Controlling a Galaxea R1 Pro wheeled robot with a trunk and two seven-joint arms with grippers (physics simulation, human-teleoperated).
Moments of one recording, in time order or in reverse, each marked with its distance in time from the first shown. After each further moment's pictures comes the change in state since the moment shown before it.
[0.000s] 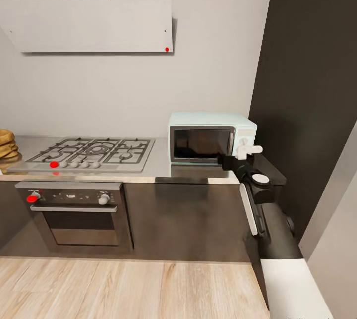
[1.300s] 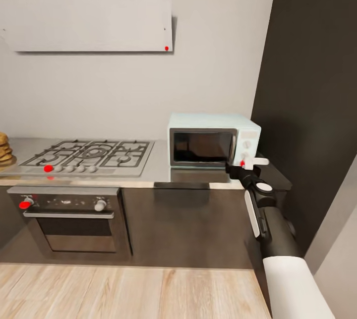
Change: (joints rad) left arm 0.000 0.000 -0.001 0.000 0.000 0.000 0.000; right arm 0.004 -0.010 -0.117 0.176 0.007 -0.121 -0.010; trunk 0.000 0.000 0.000
